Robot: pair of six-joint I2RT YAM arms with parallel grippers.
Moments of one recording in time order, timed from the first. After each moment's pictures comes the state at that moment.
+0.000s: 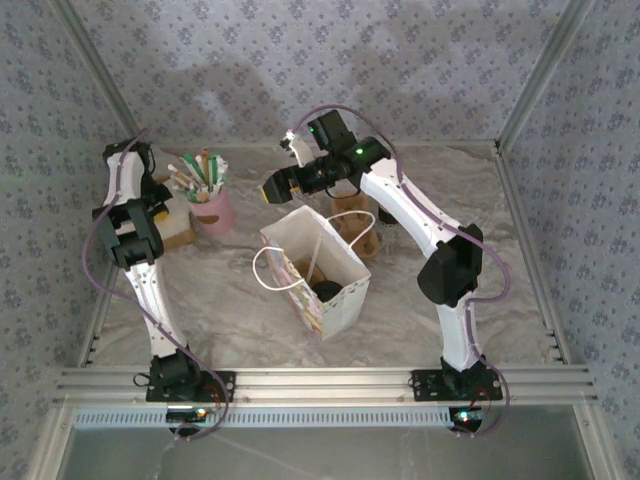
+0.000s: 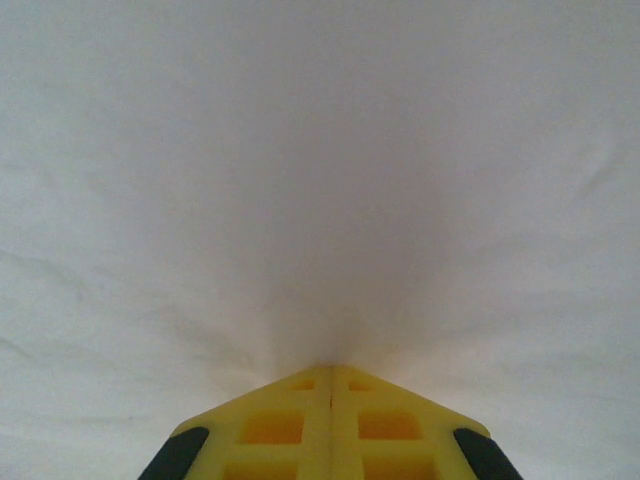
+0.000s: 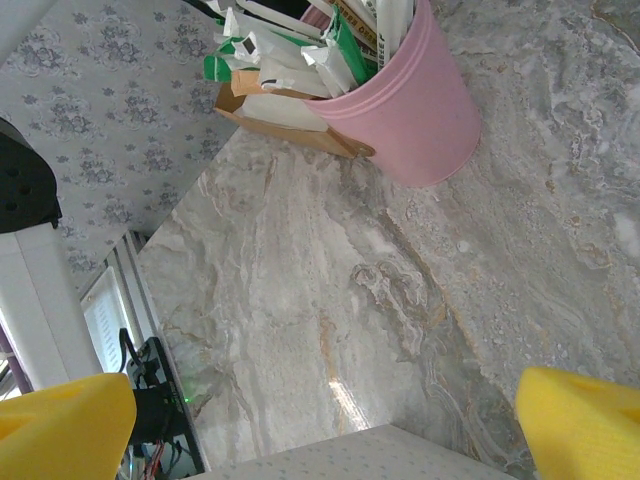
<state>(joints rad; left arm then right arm) 0.28 2.49 2.33 -1.40 -0.05 -0.33 0.65 2.05 2.16 -0.90 -0.61 0.17</state>
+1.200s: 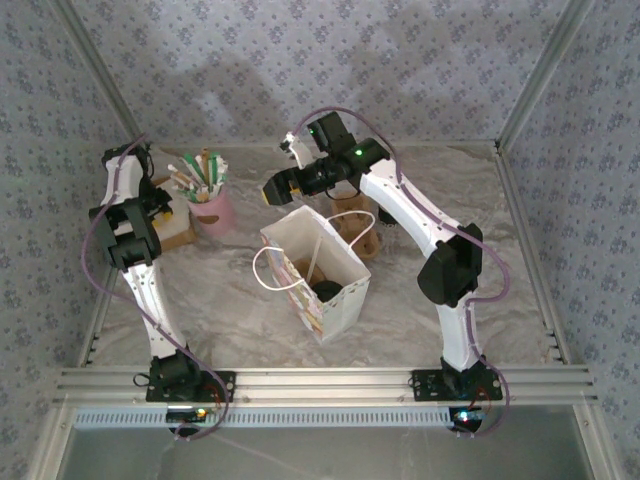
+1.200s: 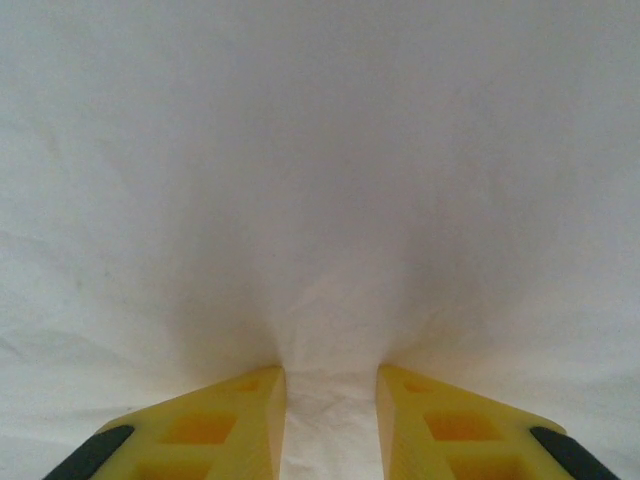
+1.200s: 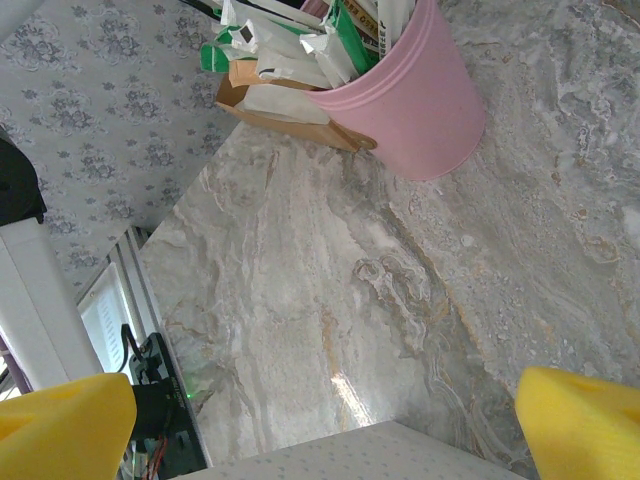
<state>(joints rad) 0.30 2.46 2.23 -1.34 -0.05 -0.41 0.65 2.05 2.14 -0.89 -0.62 0.17</state>
